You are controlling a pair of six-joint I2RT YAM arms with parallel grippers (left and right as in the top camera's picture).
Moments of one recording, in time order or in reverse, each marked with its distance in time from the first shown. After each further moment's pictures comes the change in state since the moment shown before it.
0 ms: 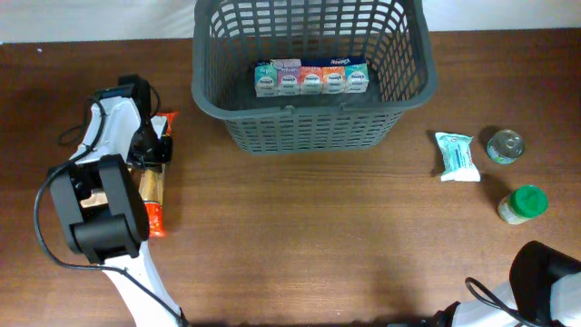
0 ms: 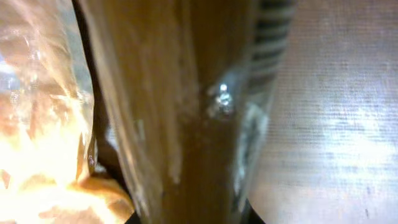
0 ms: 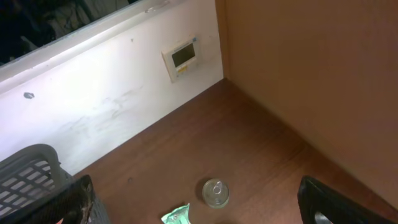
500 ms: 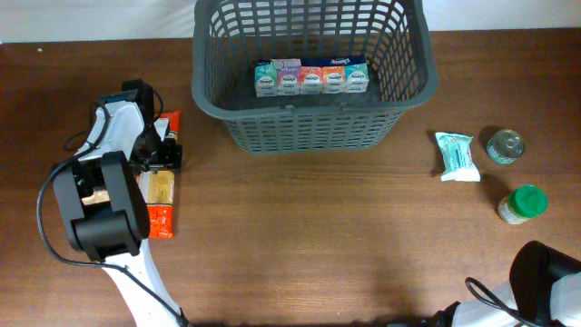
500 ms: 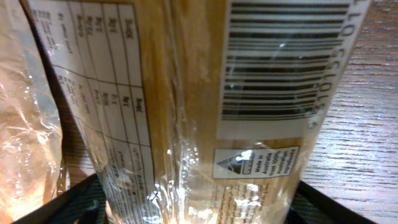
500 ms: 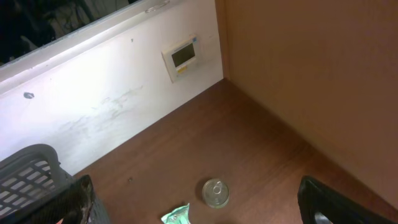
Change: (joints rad) left arm -0.001 0.017 -0.067 0.115 0.018 -0.048; right arm 0.000 0.000 0.000 0.000 0.000 0.000
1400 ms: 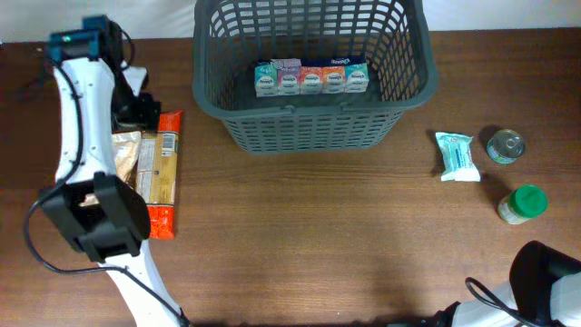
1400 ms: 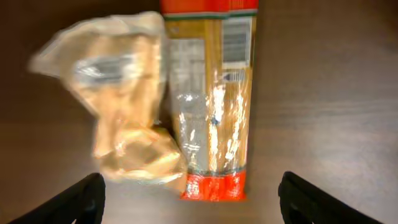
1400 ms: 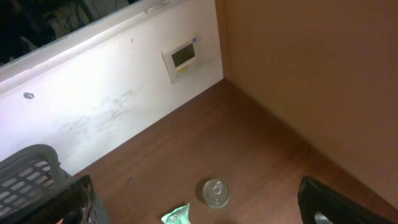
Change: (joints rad) left arm -0.006 -0.013 0.616 -0.536 0.011 0.070; right arm 0.000 0.000 0.000 0.000 0.000 -0.001
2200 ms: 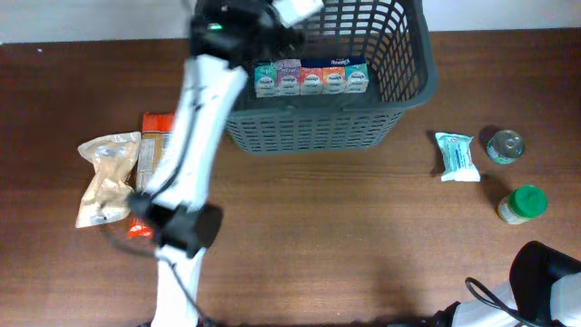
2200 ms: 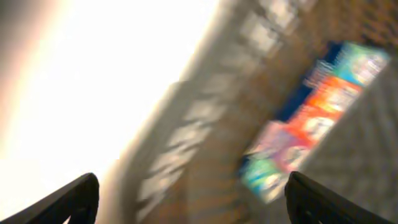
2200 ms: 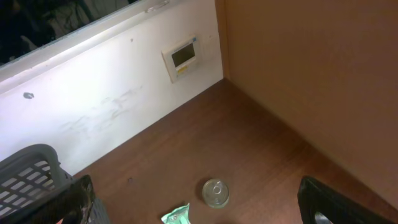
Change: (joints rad) left arm -0.535 0.039 0.477 0.503 0.010 0.495; right arm 0.000 0.000 0.000 0.000 0.000 0.000
